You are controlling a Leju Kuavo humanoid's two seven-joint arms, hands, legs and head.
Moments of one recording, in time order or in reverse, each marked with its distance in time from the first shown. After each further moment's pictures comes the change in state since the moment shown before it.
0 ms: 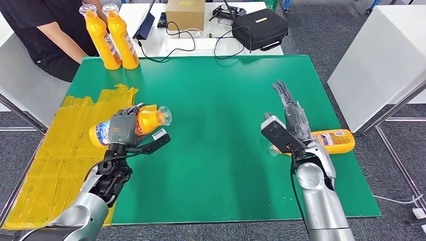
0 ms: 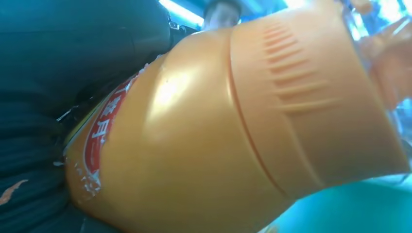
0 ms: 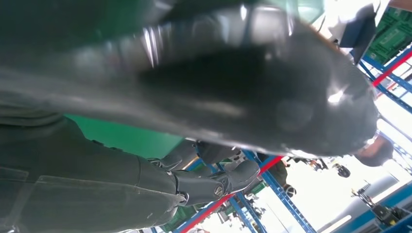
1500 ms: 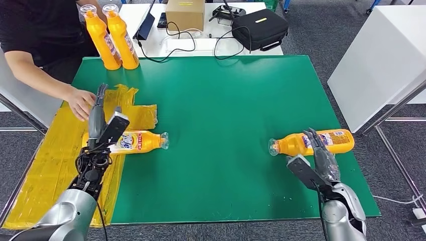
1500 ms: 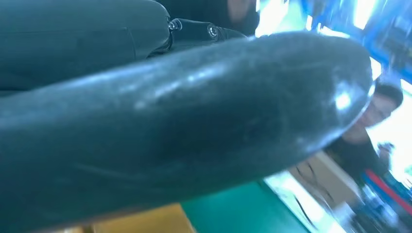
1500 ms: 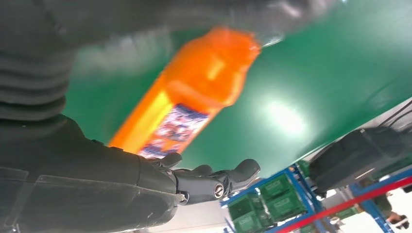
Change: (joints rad) left arm -0.010 0.047 0.166 -0.091 0.818 -0.372 -0.512; right arm 0.233 -0.084 -0.274 0.060 0.151 0.000 -0.094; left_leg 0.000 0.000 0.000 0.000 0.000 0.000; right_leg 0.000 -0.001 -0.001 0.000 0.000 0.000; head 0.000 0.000
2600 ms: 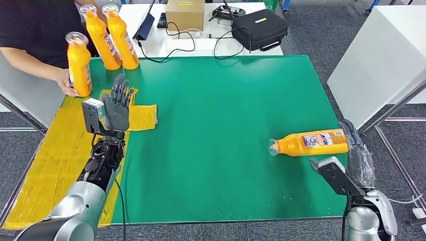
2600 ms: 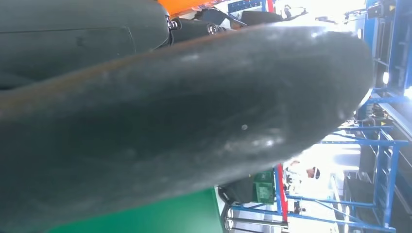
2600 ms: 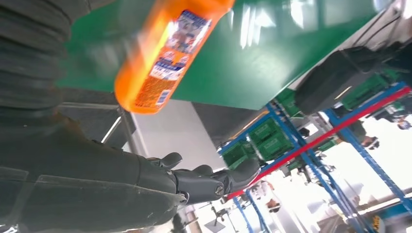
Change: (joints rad) left arm -0.051 -0.066 0.014 -0.014 0.521 -0.580 -0.058; right arm 0.033 0.069 -0.223 -0.233 0.031 0.054 -0.135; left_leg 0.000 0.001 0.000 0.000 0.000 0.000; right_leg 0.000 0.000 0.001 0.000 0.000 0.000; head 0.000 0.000
